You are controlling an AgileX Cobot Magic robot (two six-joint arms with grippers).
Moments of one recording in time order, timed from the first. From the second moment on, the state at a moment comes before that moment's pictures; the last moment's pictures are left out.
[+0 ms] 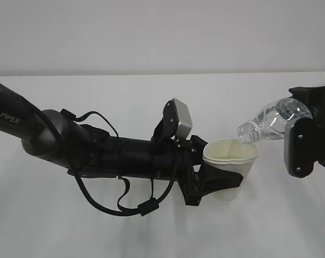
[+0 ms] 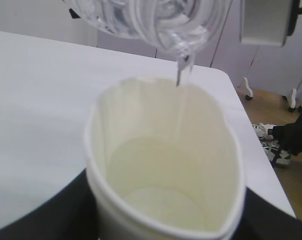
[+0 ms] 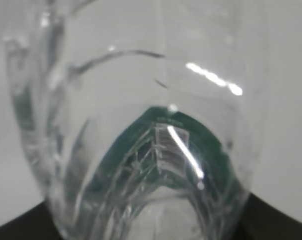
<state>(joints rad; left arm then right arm) -0.63 2.23 -1.13 1.05 -1.06 -0.64 0.15 1.45 -0.44 -0.04 -0.61 -1.69</state>
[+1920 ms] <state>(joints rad) -0.63 2.23 -1.13 1.07 -1.06 -0.64 0.15 1.45 -0.44 -0.05 -0.61 -1.69</state>
